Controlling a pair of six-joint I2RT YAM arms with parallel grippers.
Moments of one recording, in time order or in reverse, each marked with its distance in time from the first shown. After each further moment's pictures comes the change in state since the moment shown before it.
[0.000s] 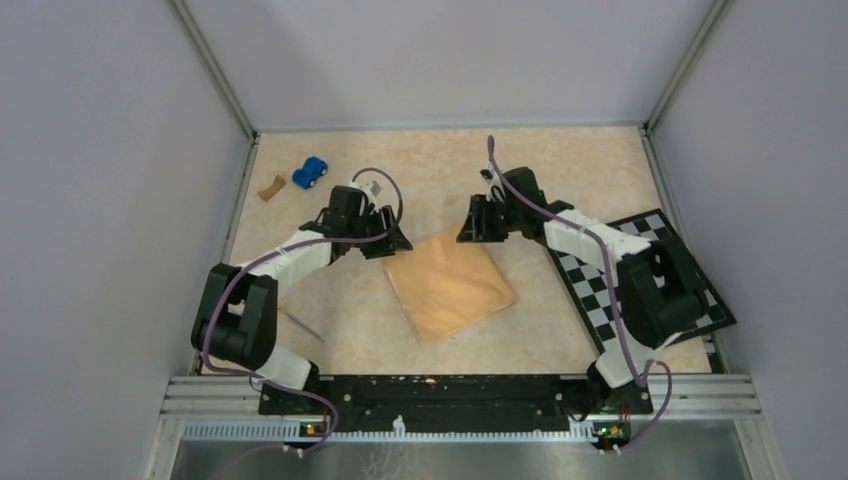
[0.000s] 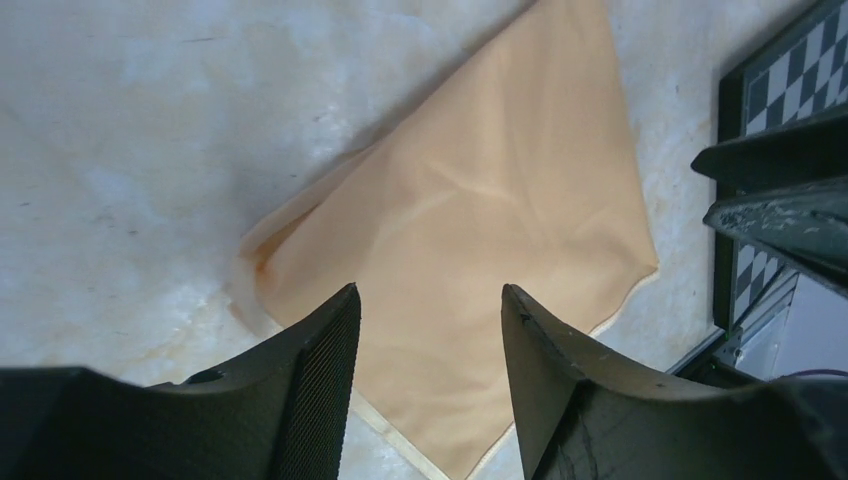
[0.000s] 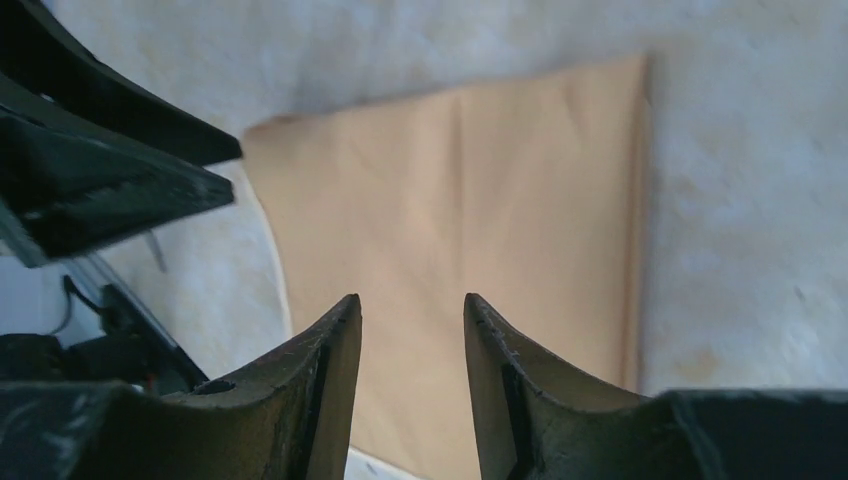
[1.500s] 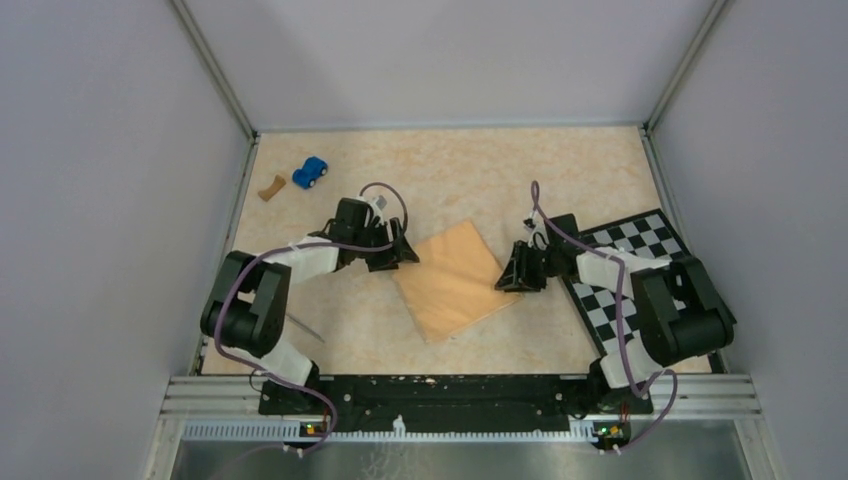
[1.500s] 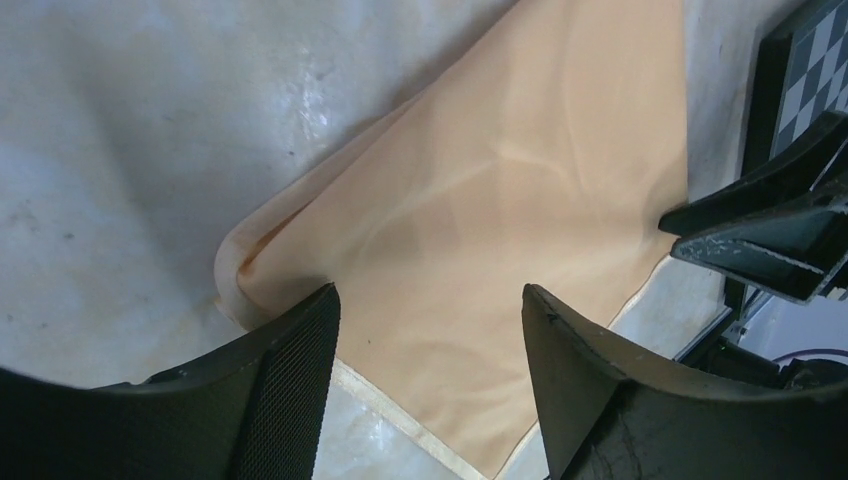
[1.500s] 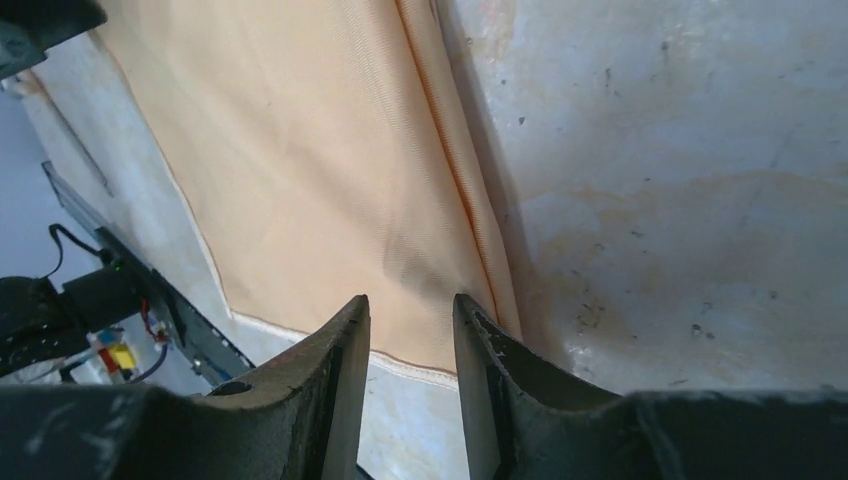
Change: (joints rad) left arm 0.020 0.105 -0.091 0.147 0.065 -0.020; right arm -0.217 -0.055 -0.388 0.105 -0.246 0.039
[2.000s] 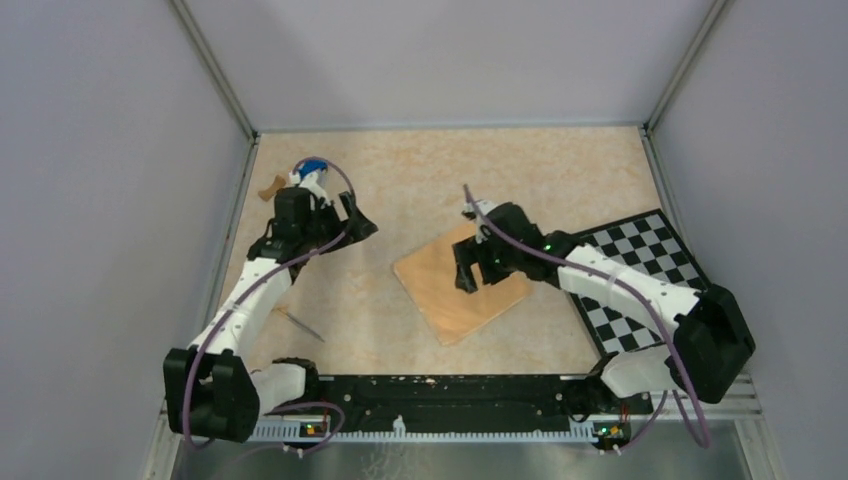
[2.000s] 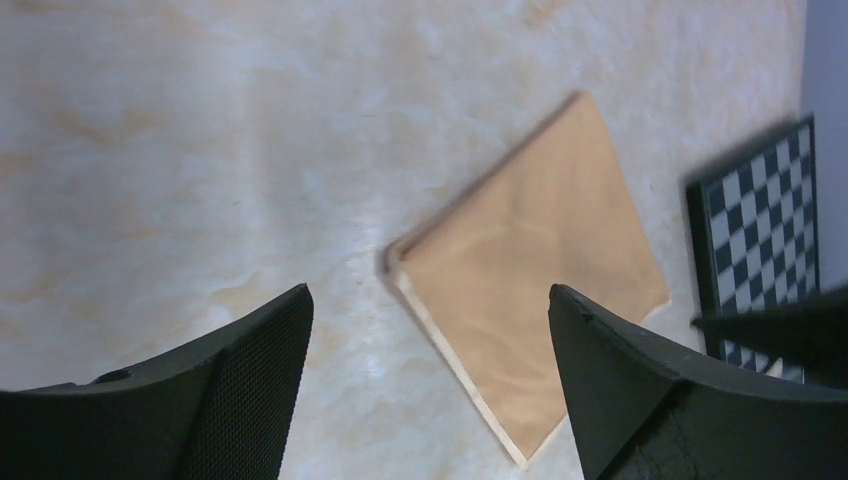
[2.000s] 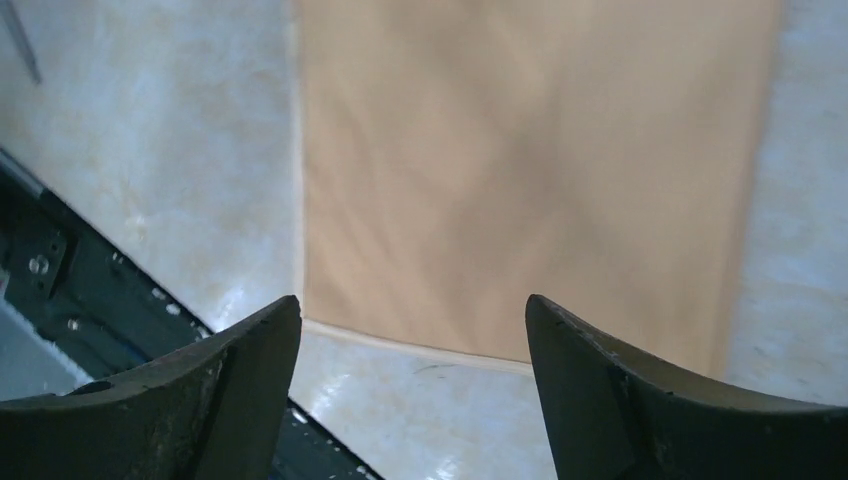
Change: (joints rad) left arm 0.142 -0.439 0.050 -0.267 -0.125 0.076; right arm 0.407 -0.207 0.293 -0.309 0.448 -0.174
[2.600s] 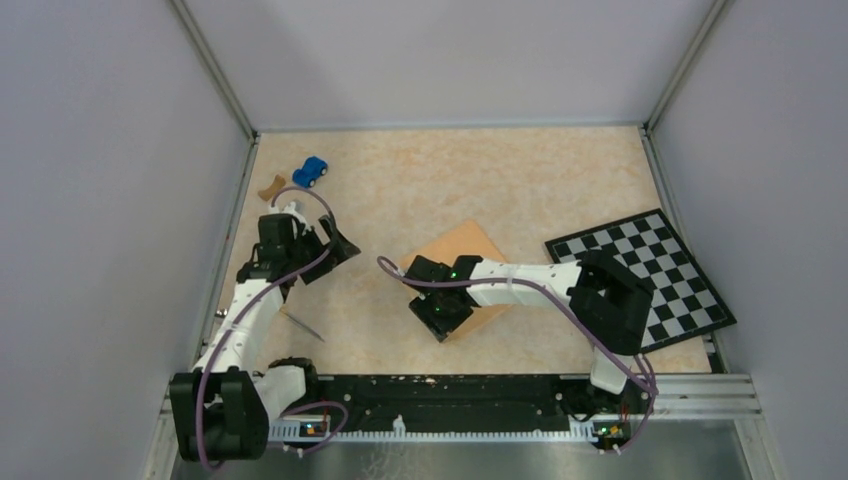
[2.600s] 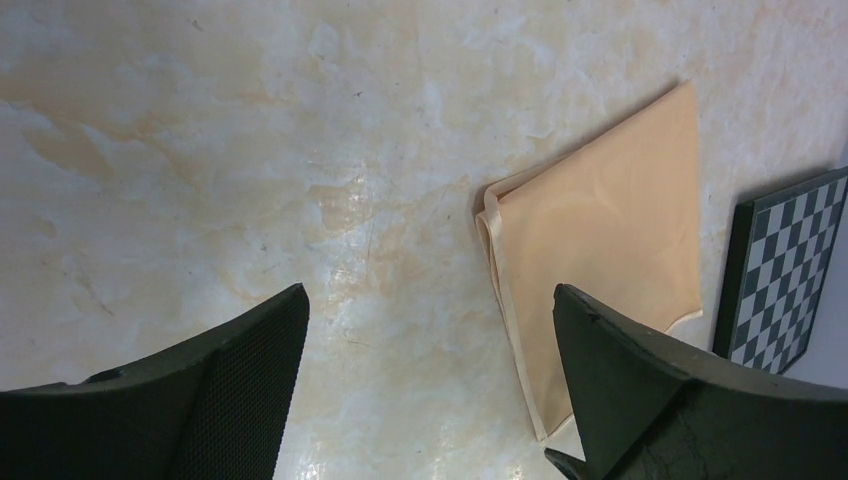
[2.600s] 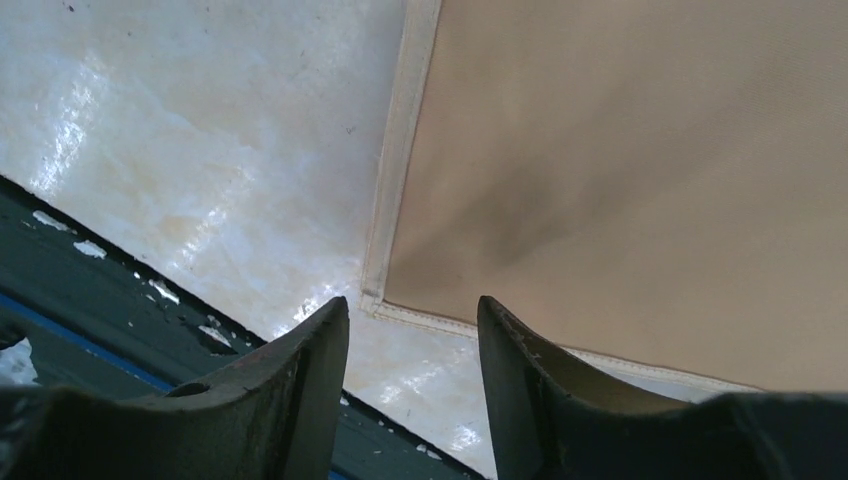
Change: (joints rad) left arm 0.209 -0.134 -0.175 -0.085 0.004 -0.042; right arm 0.442 0.462 0.262 -0.245 0.130 0.066
